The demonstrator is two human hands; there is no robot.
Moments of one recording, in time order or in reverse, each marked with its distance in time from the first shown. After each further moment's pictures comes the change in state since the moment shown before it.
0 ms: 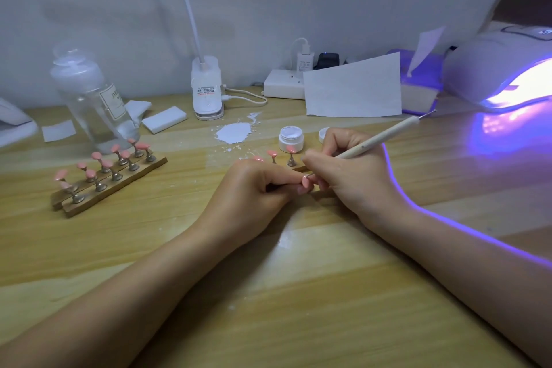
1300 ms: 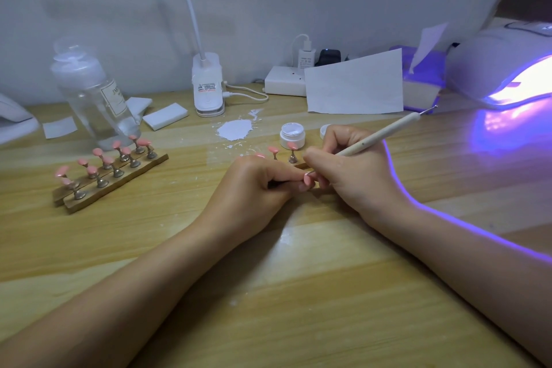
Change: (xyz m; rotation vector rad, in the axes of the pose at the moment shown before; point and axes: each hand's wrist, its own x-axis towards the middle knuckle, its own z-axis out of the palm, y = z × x) left_hand -0.001 0.000 0.001 0.031 0.014 -0.020; right_hand -0.001 -0.002 0.000 -0.025 -0.007 0.009
